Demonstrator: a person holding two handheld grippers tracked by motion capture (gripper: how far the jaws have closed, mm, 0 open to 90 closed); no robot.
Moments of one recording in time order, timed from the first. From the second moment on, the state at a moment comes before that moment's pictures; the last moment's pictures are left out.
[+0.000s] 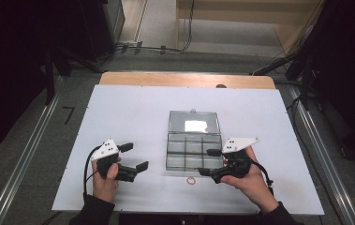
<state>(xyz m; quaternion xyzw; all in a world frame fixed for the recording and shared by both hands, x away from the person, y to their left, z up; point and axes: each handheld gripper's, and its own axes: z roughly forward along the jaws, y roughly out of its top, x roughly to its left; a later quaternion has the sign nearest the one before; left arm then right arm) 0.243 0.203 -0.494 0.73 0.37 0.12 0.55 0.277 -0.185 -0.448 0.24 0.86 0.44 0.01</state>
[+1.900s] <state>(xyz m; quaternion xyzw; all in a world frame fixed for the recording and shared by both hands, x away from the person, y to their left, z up) 0.237 0.228 -0.501 0.73 0.39 0.13 0.54 0.256 -0.148 -0.508 0.16 0.91 0.37 0.02</state>
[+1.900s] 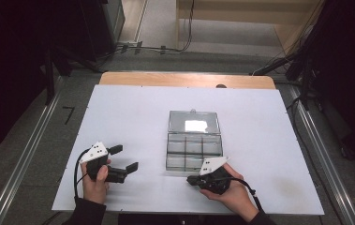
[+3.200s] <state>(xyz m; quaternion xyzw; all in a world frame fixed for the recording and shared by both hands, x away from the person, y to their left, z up) 0.236 0.228 -0.501 0.73 0.39 0.14 0.54 0.258 -0.160 -0.479 0.16 0.89 0.42 -0.01</state>
